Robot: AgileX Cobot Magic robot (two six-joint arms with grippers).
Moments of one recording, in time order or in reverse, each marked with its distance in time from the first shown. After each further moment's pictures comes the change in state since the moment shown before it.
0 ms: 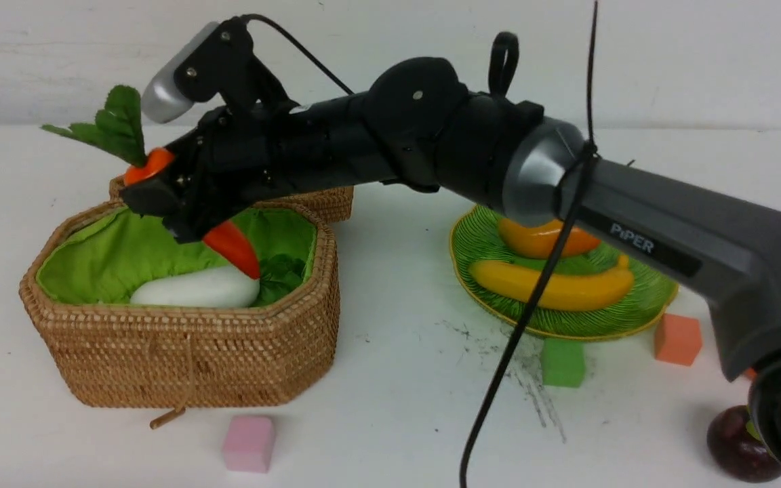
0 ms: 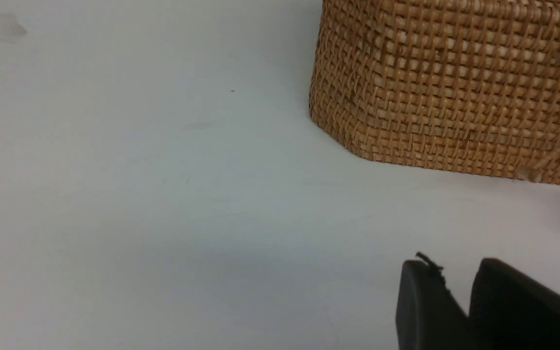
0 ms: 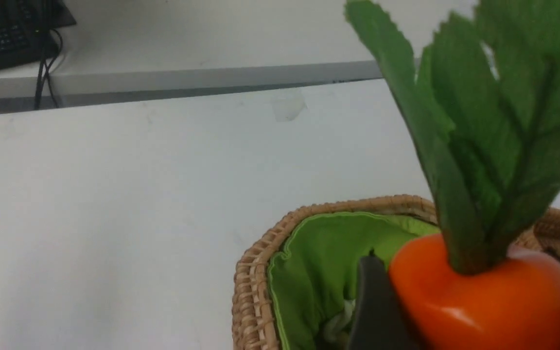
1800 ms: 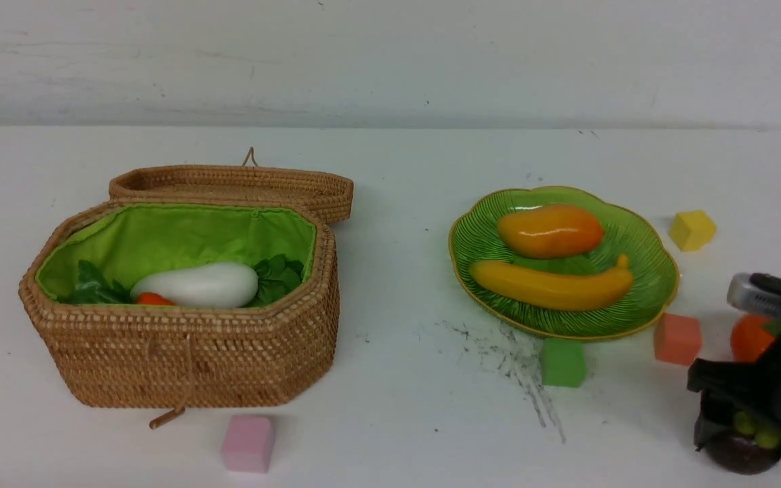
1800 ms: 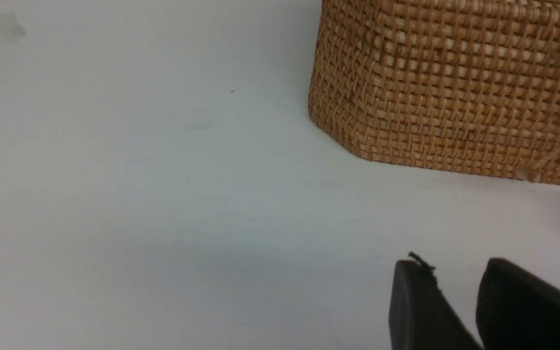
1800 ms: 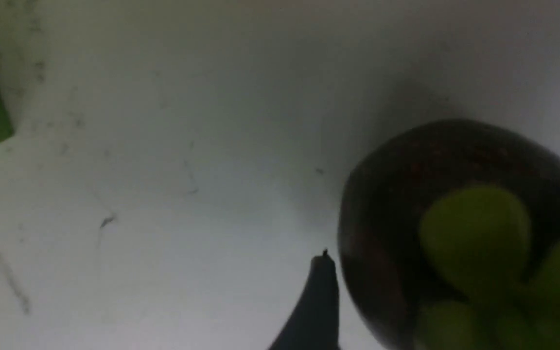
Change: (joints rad) right arm -0.654 -0.575 1.175 -1.057 0.160 1.650; left arm 0.000 0.000 0.000 0.000 0.000 0.000
